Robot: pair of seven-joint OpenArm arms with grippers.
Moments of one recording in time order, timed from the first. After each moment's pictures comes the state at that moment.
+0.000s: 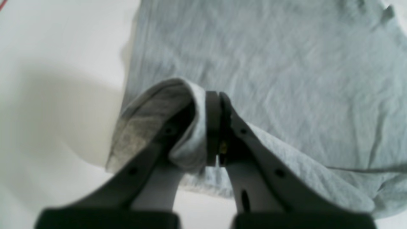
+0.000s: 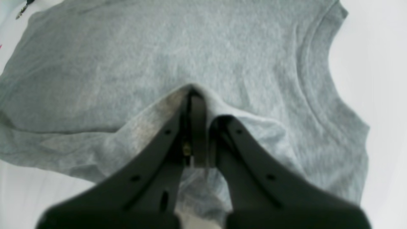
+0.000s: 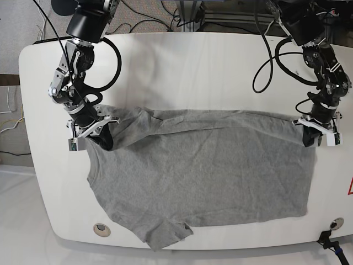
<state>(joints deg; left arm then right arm) -4.4 -9.7 -36.5 82.0 -19.8 -31.9 34.2 4.3 5.8 23.9 84.0 26.1 34.1 -38.9</state>
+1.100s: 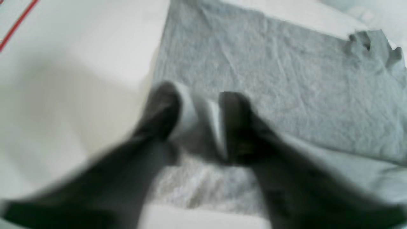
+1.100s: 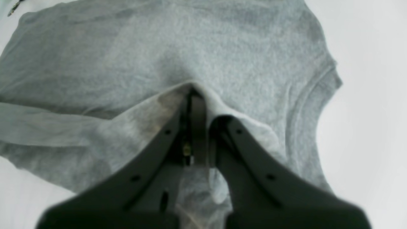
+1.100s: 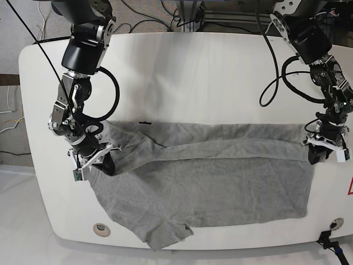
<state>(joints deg) -12.0 -12.4 -36.4 76.3 -19.8 -28.3 34.2 17.3 8.2 19.7 72.7 19.8 33.9 -38.7</state>
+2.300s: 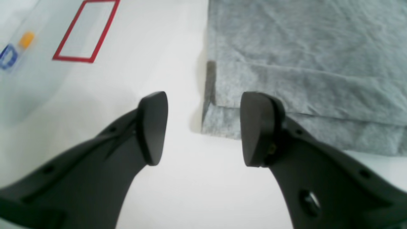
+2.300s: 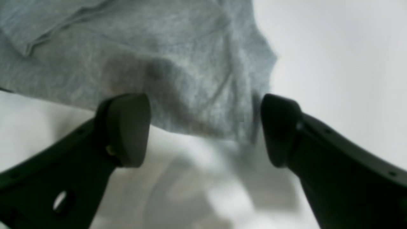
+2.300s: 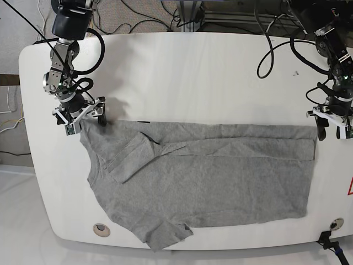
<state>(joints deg) 2.7 -14.6 -36.3 90.5 -8.9 -28.9 29.2 1.9 14.9 20.0 69.5 6.6 33.8 -21.8</state>
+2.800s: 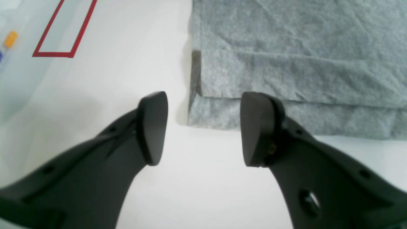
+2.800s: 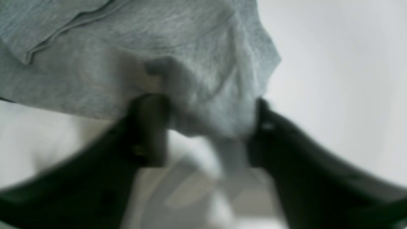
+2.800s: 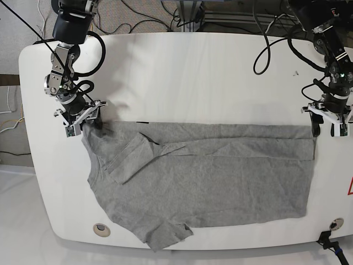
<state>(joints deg) 4.3 -14.3 -34.7 90.4 -9.0 -28.9 28.7 3.4 14.8 20.1 66.1 6.8 34.0 -20.5</state>
